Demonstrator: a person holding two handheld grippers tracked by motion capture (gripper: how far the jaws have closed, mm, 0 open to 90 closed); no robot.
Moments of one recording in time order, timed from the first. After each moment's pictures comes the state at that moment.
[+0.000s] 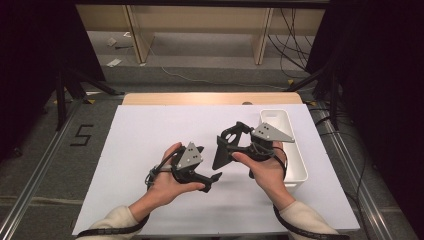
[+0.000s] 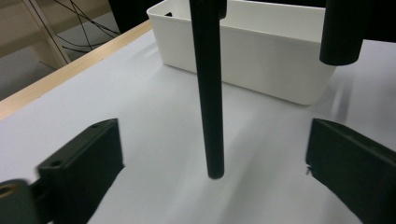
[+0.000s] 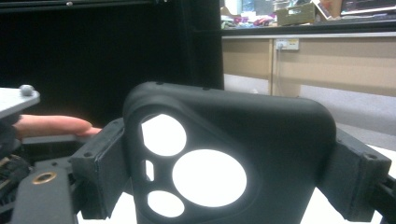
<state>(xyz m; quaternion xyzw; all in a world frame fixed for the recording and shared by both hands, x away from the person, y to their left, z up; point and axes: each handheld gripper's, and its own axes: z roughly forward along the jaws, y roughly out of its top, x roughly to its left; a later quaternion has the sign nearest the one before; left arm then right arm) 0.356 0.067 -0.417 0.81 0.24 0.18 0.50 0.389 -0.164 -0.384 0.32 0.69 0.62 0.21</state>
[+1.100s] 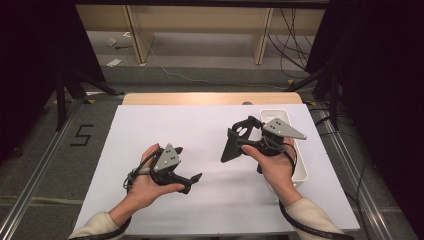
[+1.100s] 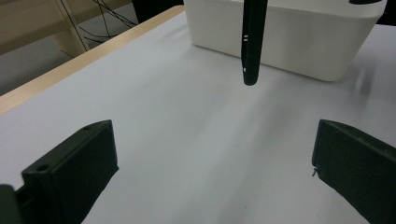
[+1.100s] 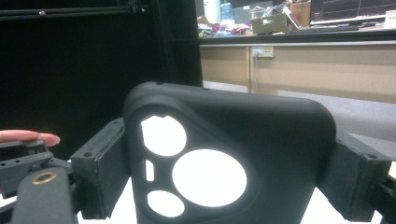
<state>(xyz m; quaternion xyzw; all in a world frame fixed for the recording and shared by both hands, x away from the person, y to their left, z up) 0.352 0.114 -0.425 0.81 0.27 0.19 0.49 0.395 -0.185 -0.375 0.35 0.67 0.62 0.23</state>
